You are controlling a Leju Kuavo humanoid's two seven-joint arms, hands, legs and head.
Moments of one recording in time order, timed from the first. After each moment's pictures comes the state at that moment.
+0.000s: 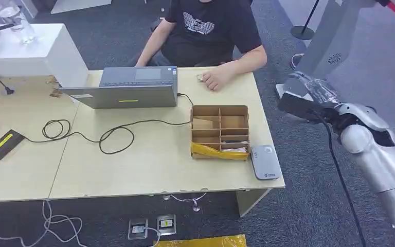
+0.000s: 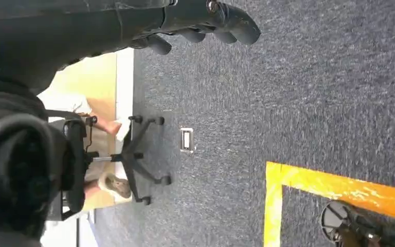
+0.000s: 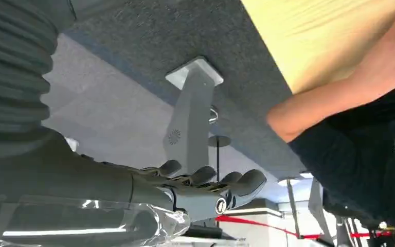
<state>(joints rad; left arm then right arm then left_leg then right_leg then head) -0.16 0.19 -1.32 -0.18 1.27 0.35 0.25 -0.85 -0.54 0.52 -1.20 0.63 0.15 0.04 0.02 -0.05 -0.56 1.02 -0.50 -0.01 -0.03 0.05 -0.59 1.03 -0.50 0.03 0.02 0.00</state>
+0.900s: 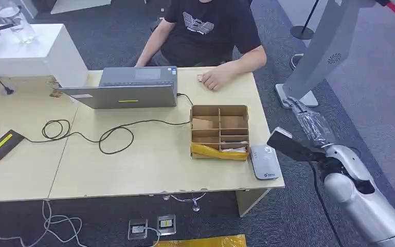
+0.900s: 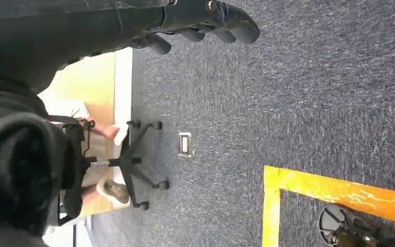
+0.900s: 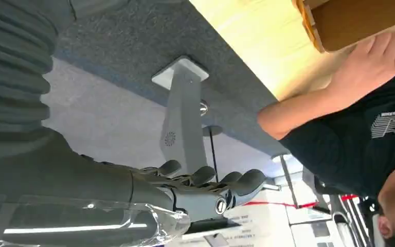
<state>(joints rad) -0.17 0.18 -1.32 -0.18 1.26 0.37 0.27 -0.50 -0.55 0.48 -1.45 0.70 -0.15 0.09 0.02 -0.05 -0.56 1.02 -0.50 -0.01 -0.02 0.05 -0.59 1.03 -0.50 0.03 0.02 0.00</state>
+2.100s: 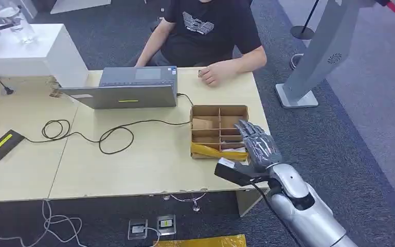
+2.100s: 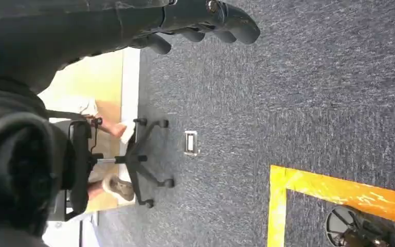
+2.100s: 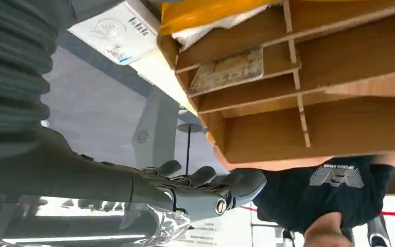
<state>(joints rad) -0.17 0.17 -1.32 -0.18 1.25 0.39 0.32 -0.44 -0.27 0.61 -1.35 1.06 -0.17 0.13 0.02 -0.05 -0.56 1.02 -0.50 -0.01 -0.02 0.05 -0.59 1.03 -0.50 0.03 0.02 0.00</state>
